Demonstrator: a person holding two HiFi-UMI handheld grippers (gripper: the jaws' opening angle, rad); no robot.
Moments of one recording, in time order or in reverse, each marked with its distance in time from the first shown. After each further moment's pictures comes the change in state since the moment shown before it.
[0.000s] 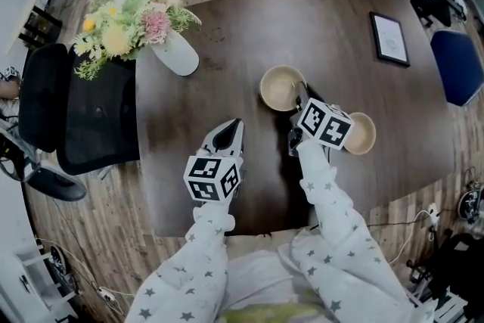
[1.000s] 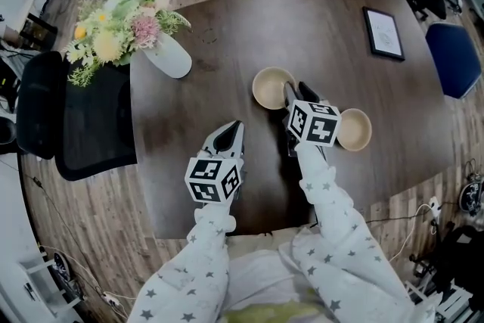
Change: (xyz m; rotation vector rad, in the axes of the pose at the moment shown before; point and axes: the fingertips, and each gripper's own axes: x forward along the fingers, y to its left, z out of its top) left arm 0.008 -0.010 -0.009 -0.001 0.021 -0.021; right arm 0.005 0.007 -0.011 -0.213 0.059 0.002
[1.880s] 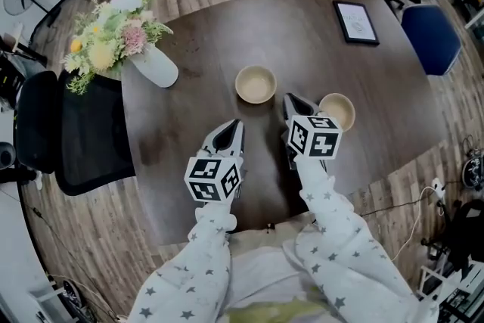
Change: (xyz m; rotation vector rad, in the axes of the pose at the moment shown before) left arm -0.010 -0.042 0.010 0.064 -0.040 -0.107; right arm -0.078 0.000 -0.010 0.006 -0.066 0.006
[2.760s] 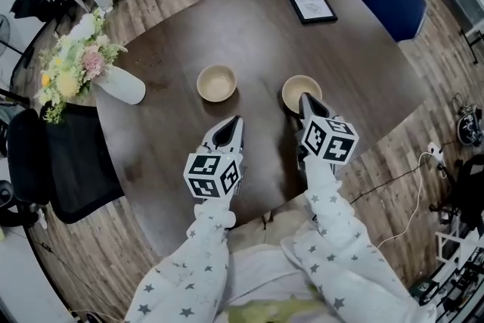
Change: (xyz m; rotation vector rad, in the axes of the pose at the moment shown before) left arm 0.034 -0.083 -0.013 0.075 0.043 -0.189; right arm -0.107 -0.110 -0.005 0.167 -0.152 -0.255
